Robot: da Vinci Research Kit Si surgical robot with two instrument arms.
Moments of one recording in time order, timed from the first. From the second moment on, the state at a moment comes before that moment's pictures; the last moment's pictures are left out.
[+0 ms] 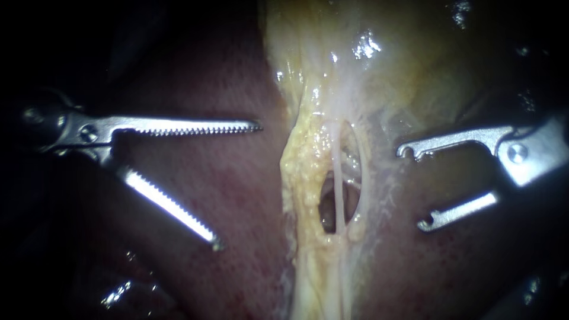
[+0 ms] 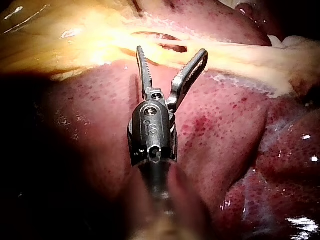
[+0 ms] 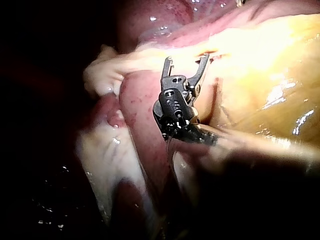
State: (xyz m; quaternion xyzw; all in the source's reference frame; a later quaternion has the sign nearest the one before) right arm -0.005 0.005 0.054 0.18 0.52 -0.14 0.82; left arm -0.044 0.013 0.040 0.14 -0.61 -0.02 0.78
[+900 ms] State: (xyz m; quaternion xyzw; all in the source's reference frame) right arm -0.005 0.004 0.054 0.18 0.52 -0.13 0.82; left arm -0.046 0.014 0.040 0.17 -0.56 -0.19 0.79
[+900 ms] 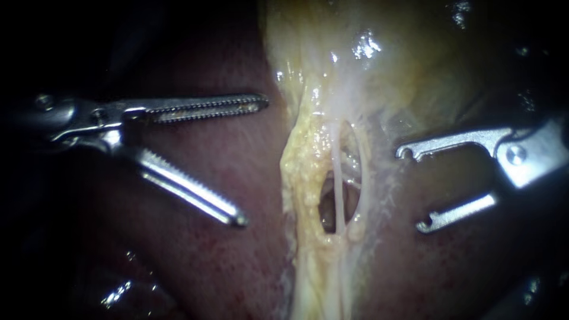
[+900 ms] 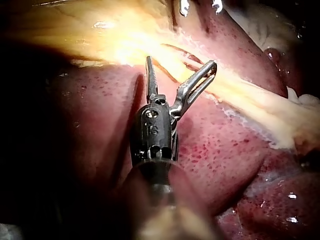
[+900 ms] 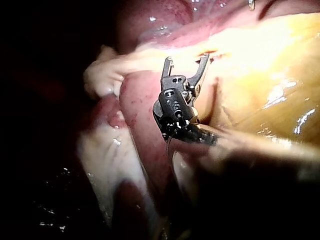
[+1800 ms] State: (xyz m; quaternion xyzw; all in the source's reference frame) right arm -0.005 0.004 0.055 0.20 0.51 -0.11 0.83; left arm -0.049 0.014 0.042 0.20 -0.51 -0.33 0.77
